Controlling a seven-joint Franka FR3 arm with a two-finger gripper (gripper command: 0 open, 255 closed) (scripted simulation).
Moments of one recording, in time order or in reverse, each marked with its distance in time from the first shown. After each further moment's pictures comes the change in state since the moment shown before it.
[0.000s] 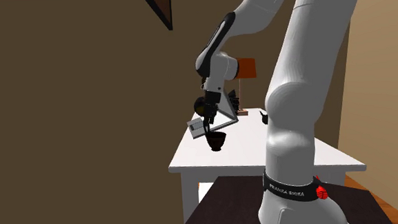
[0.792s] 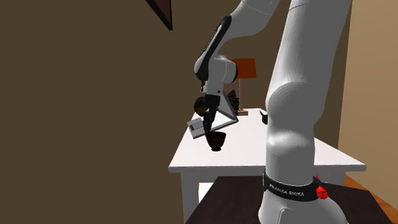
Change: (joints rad) arm 0.022 0.041 -0.016 -0.009 0.041 0.042 -0.029
